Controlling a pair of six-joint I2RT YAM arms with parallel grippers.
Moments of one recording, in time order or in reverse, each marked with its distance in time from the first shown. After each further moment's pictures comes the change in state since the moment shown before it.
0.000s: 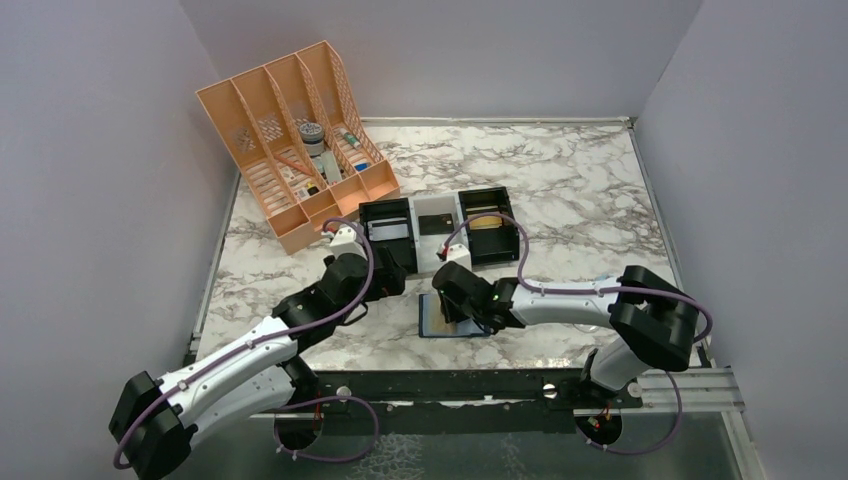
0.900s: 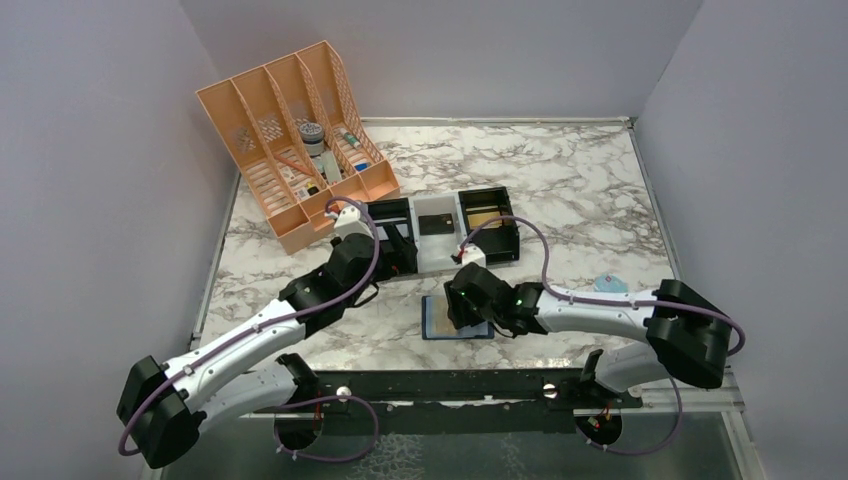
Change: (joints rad) left arm -0.002 0.128 0.166 0.023 -0.023 -0.039; right arm -0.034 -0.194 -0.124 -0.005 -0.074 -0.030
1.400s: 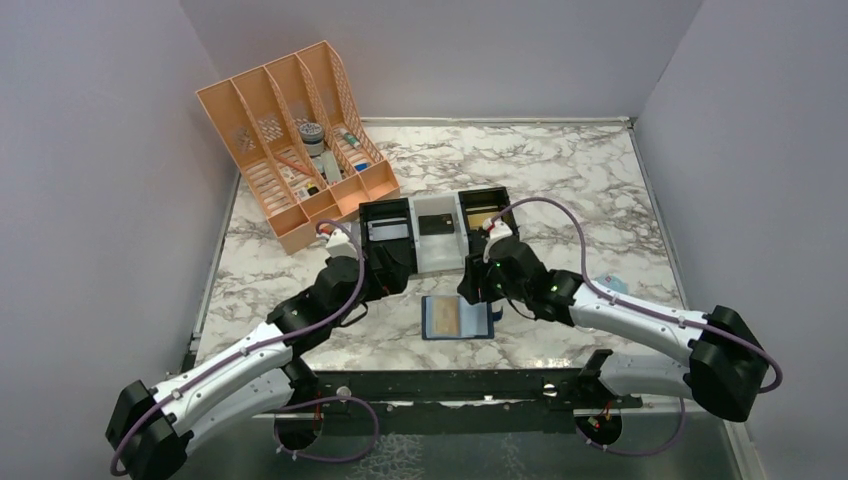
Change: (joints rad) left arm 0.000 -0.174 -0.195 0.060 0.082 -0.016; right arm -0.227 -0.188 0.000 0.008 -0.164 -0.087
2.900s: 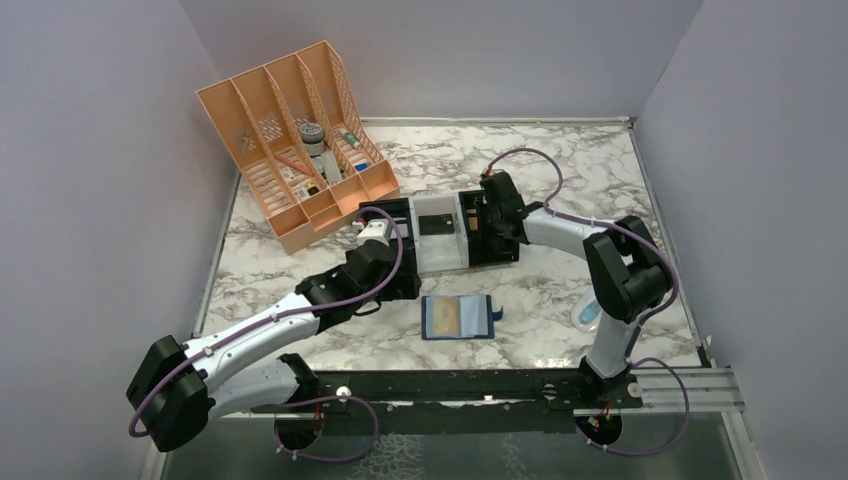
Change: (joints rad) left arm -0.027 0.270 0.171 -0.177 0.063 0.122; right arm -0.330 0.648 0.441 -0.006 0.039 -0.167
